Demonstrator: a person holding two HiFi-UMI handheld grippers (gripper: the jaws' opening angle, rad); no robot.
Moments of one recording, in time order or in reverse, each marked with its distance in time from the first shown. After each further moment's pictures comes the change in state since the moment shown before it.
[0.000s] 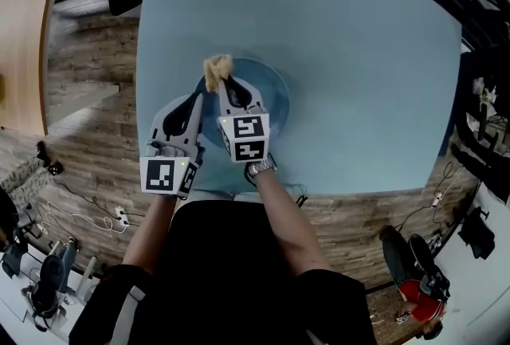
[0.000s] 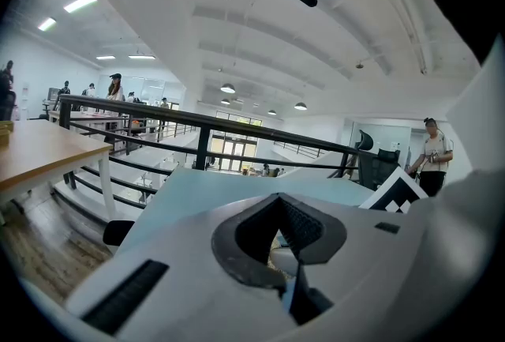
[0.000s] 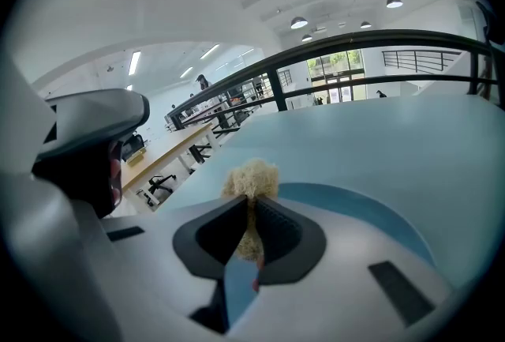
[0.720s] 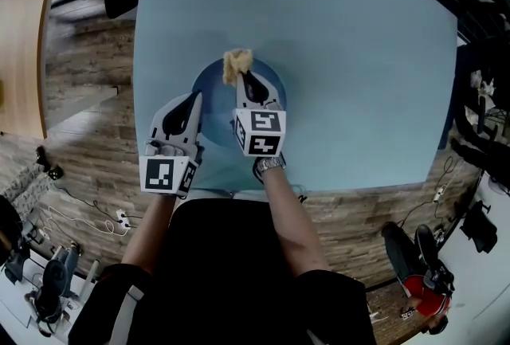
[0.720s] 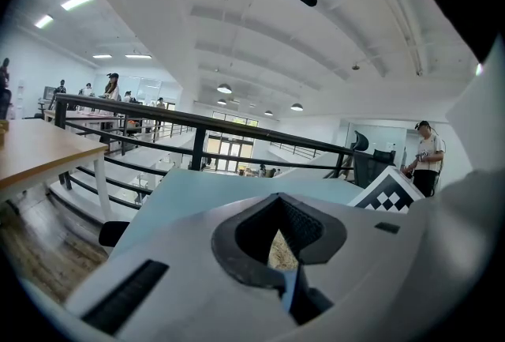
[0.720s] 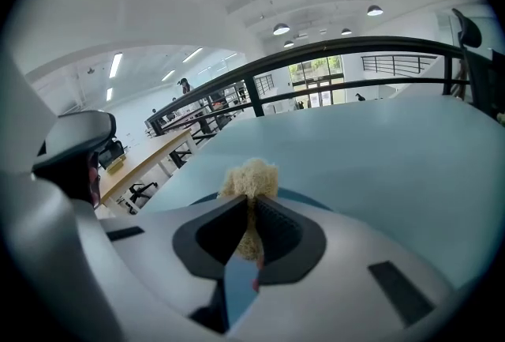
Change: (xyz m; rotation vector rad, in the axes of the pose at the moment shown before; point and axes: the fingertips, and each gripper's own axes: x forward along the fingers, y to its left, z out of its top) left arm -0.001 -0.008 -0.001 0.005 -0.002 -0.028; right arm -0.020 -0.050 -0.002 0.058 -0.022 -0.121
